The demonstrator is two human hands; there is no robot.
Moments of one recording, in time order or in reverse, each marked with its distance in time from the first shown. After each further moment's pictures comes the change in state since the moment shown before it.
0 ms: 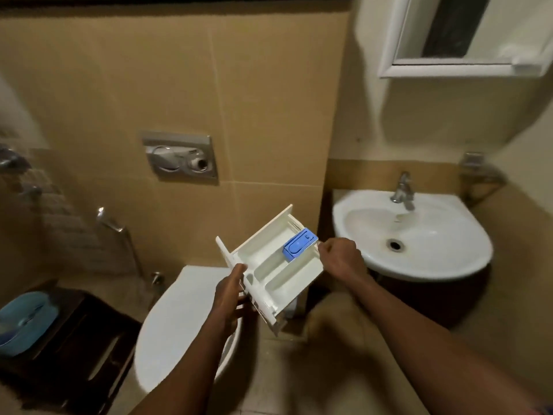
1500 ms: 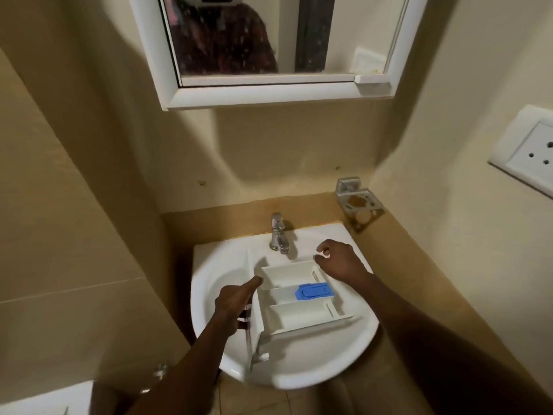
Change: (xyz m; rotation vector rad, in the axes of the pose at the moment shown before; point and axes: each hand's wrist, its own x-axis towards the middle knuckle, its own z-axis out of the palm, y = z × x) left_hand 0.192 0.029 0.440 0.455 -0.288 -0.109; right_hand 0.292 0.276 -0.188 0.110 0.027 0.194
